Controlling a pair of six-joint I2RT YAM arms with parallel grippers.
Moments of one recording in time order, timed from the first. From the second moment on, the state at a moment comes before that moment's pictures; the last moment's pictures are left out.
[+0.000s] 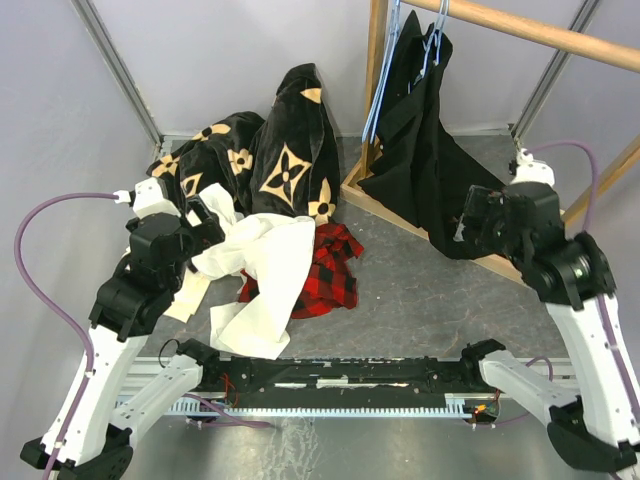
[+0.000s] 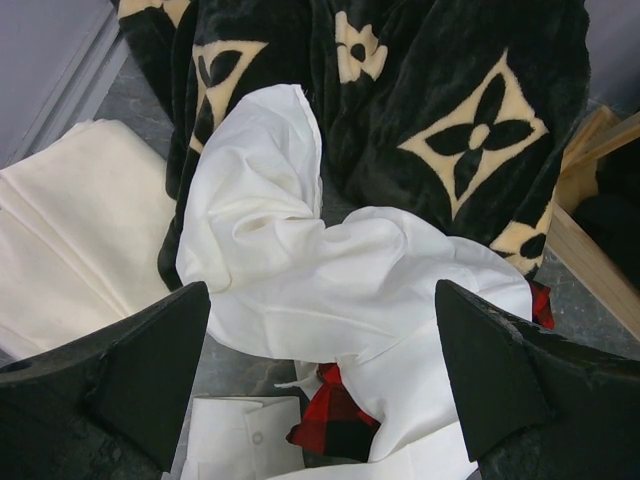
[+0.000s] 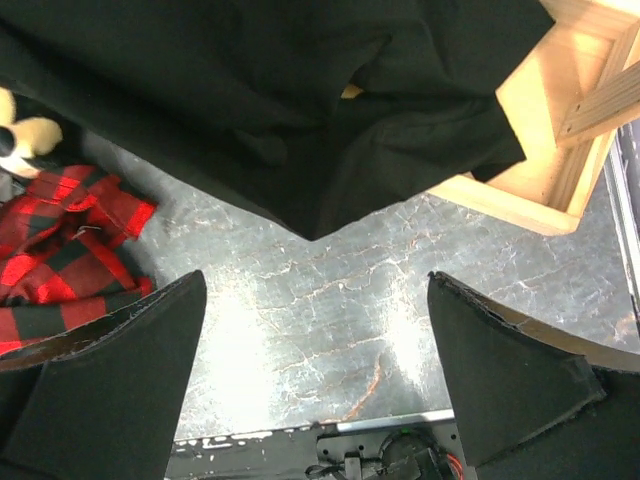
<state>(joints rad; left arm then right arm) -0.40 0.71 1.11 -0.81 -0.52 -0.49 0.33 0.88 1.39 -1.12 0.35 0.40</state>
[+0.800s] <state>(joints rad) -0.40 0.80 1.07 -0.82 -0.49 -0.51 0.33 1.01 1.47 -1.24 0.17 0.44</state>
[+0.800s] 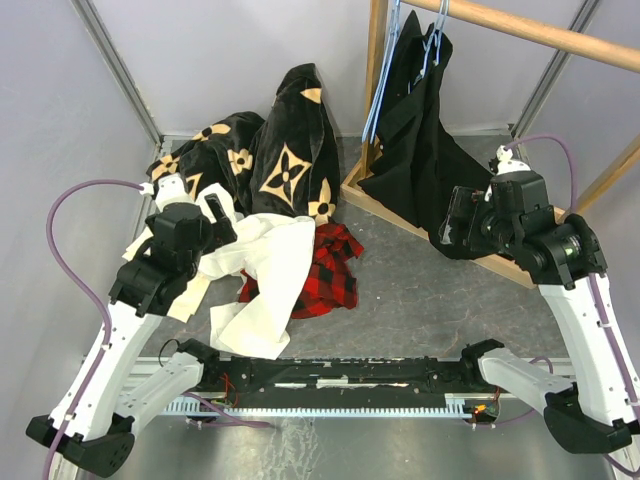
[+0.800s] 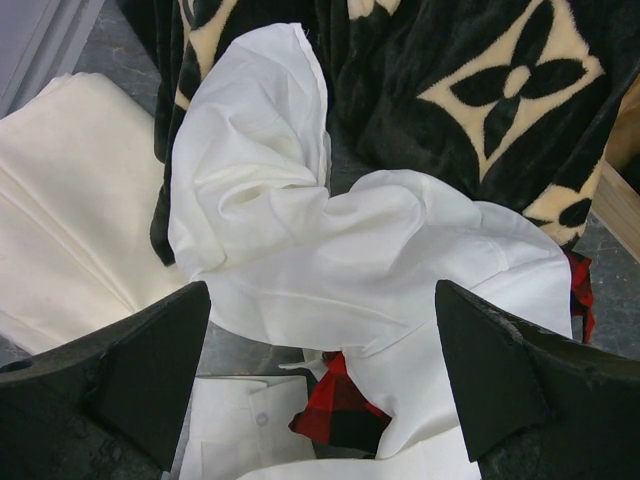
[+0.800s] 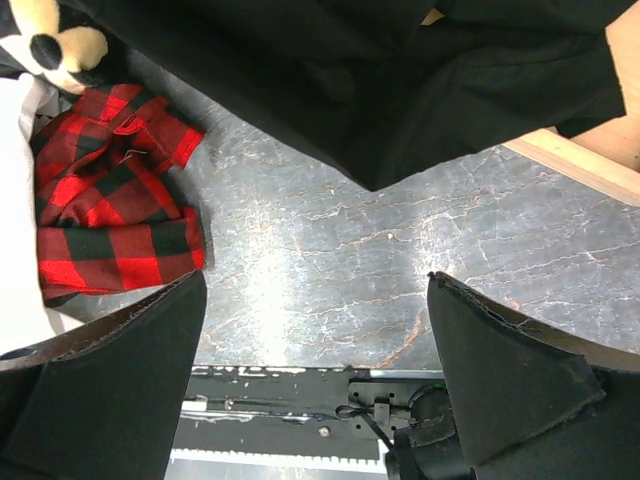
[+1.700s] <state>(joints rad) -0.26 1.06 1.00 -0.83 -0.53 -0.56 0.33 0.91 1.47 -1.19 0.06 0.32</state>
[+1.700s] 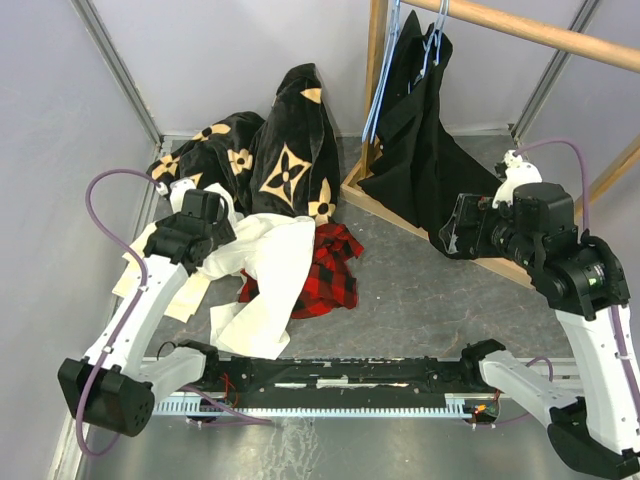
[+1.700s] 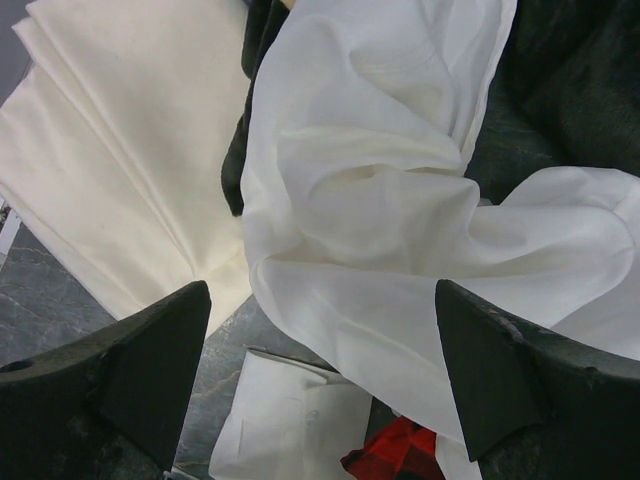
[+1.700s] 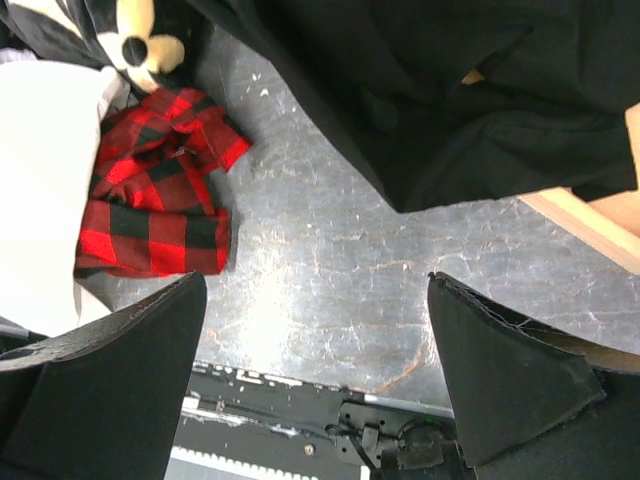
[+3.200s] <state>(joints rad) -0.23 0.77 0.93 -0.77 -0.36 -0.38 0.34 1.68 2.07 -0.61 0.26 0.19</state>
